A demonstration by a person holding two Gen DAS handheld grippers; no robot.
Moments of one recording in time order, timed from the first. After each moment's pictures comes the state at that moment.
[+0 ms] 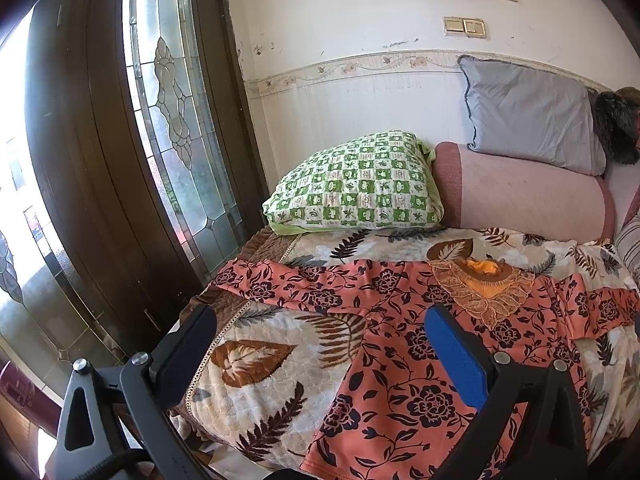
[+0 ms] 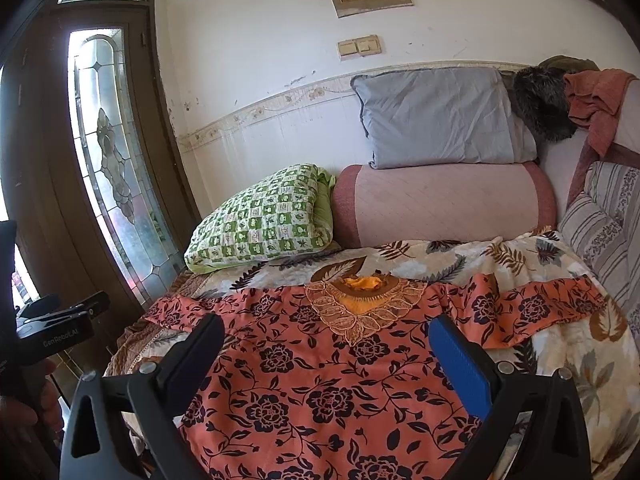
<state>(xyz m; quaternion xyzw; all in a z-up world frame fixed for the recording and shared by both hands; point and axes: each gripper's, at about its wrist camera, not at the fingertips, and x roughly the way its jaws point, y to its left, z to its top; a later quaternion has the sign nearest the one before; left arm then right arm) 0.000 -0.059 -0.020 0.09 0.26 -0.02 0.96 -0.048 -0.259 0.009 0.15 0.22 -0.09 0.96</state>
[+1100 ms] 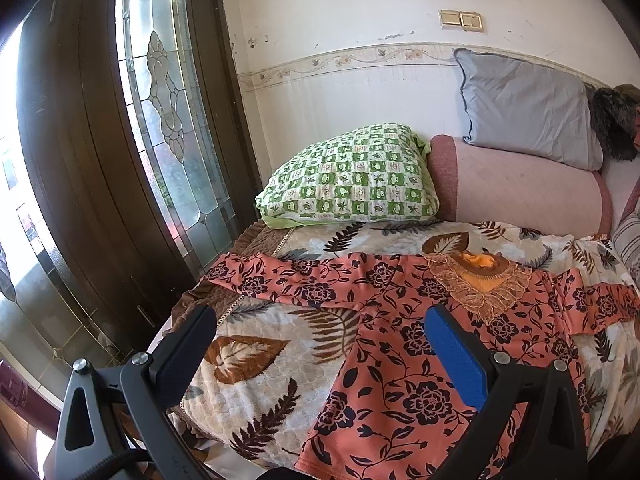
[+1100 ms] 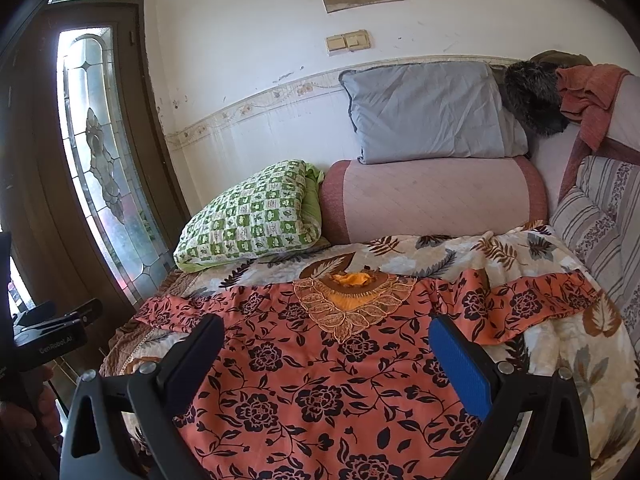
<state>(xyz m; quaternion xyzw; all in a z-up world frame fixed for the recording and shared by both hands) 0.008 -0.061 -0.028 0.09 0.27 -0.04 0.96 -0.046 -0.269 0.001 0.16 0.23 -0.10 0.96</state>
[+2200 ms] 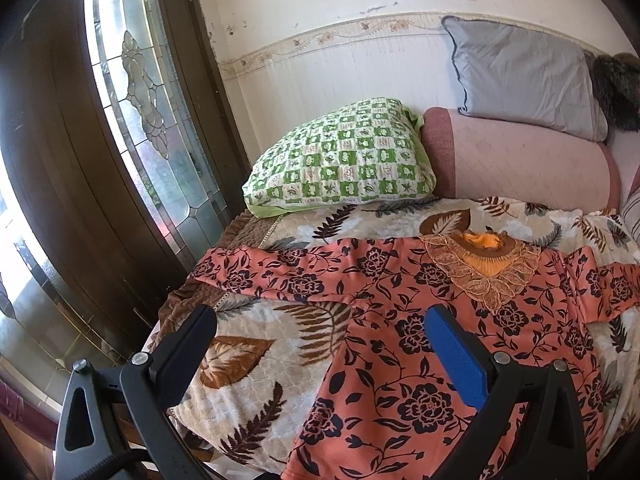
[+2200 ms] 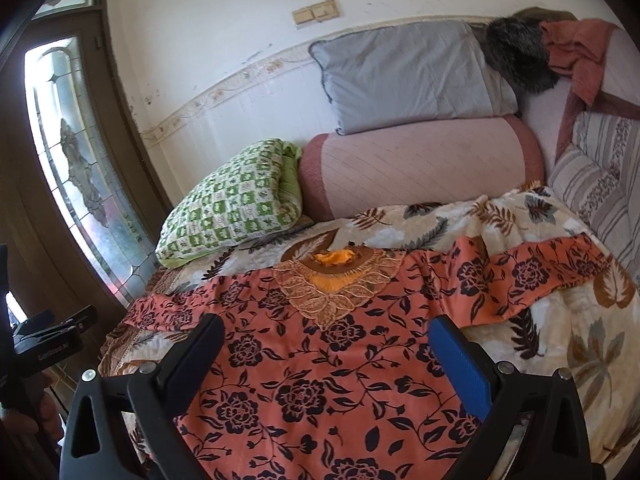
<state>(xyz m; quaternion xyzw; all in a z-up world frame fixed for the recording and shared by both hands) 0.047 -0.100 -0.055 0.13 0.31 -0.04 0.94 -0.020 -0.320 -0.044 0.21 0.26 -0.12 0.93</state>
